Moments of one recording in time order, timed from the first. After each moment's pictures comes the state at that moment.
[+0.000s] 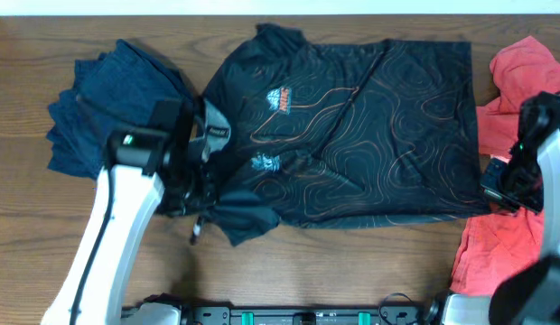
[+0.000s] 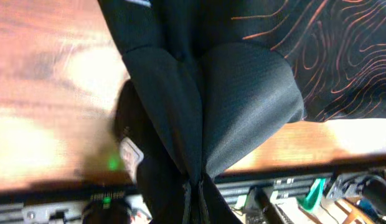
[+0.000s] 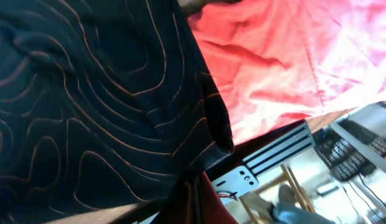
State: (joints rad) left arm -0.18 1.30 1.21 -1.44 0.24 -0.28; right arm -0.34 1.52 1.31 -1.50 0.15 0.30
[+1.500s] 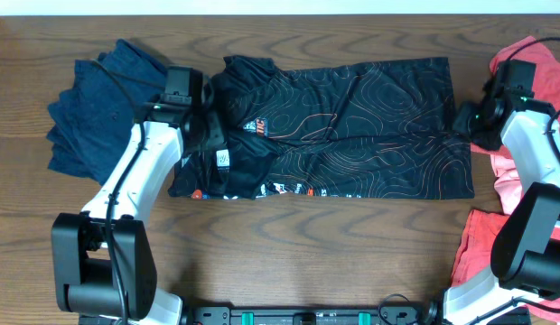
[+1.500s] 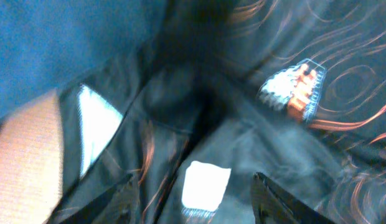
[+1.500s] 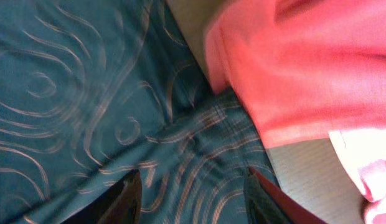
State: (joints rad) left arm -0.12 1.69 1.20 -0.76 0.05 -0.38; right arm -0.25 1.81 1.28 -0.71 -0.02 0.29
